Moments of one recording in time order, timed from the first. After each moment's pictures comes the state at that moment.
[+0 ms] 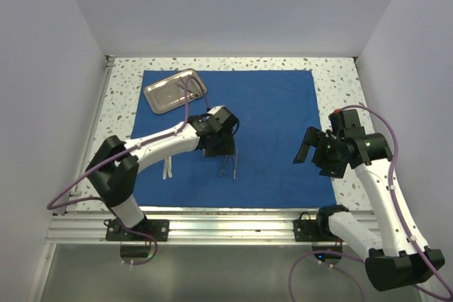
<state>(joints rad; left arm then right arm) -0.84 1.67 1.18 -0.66 -0.17 -0.90 0.17 0.93 1.06 -1.28 -0.12 0.57</state>
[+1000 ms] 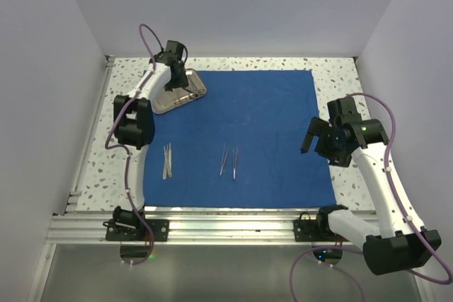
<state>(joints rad) -0.19 2.36 2.12 -0.77 -0.21 -0.43 0.16 1.05 1.15 -1.26 0.07 0.55</state>
